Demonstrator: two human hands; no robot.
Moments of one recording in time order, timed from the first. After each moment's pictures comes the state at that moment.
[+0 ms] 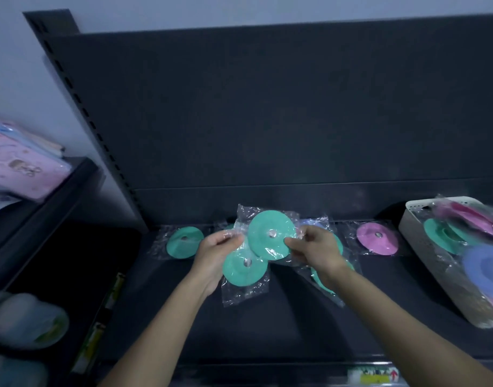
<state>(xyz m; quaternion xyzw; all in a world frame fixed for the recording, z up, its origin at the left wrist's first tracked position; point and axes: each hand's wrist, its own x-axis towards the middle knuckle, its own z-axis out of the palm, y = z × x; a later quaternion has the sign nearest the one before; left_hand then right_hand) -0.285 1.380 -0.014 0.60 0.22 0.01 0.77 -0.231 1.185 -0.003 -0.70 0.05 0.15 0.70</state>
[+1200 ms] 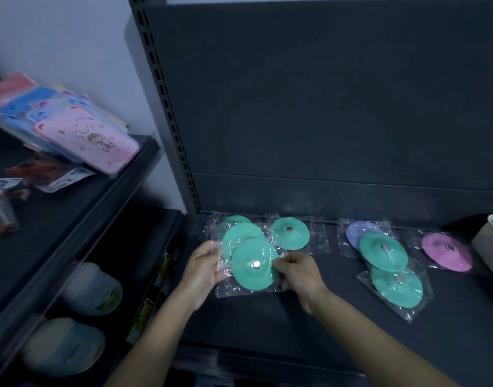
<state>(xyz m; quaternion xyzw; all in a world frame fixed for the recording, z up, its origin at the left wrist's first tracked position) -0.345 1.489 -0.046 0.56 0.29 0.04 0.78 -0.279 1.312 -0.049 -0.73 0.05 0.26 0.63</state>
